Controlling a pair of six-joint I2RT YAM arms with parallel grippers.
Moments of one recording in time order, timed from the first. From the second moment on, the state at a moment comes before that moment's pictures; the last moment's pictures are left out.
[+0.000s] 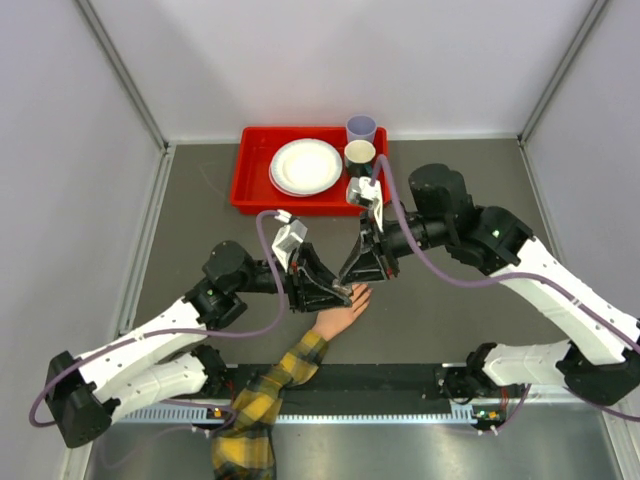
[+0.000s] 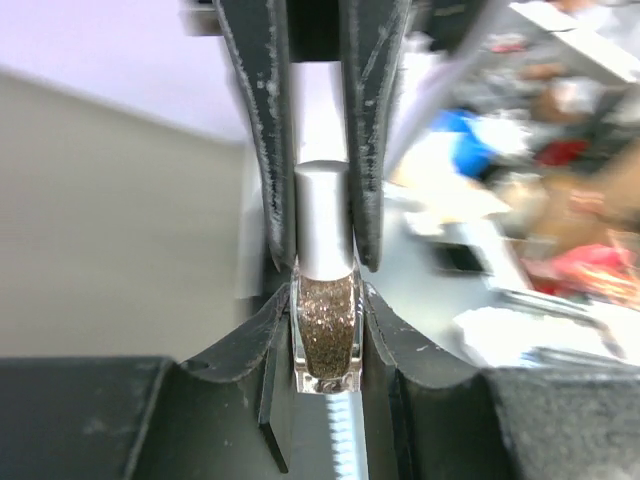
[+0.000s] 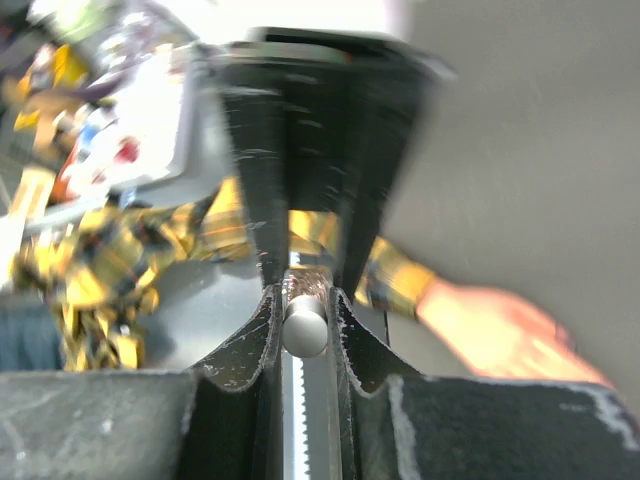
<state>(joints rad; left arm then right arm) -0.85 0.87 0.66 0.36 0.75 -0.52 0.87 1.22 1.48 -0.77 -0.69 0.13</state>
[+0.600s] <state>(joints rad) -0.85 0.78 0.75 0.16 0.39 -0.20 0.89 1.28 1.66 -0.79 -0.30 0.25</state>
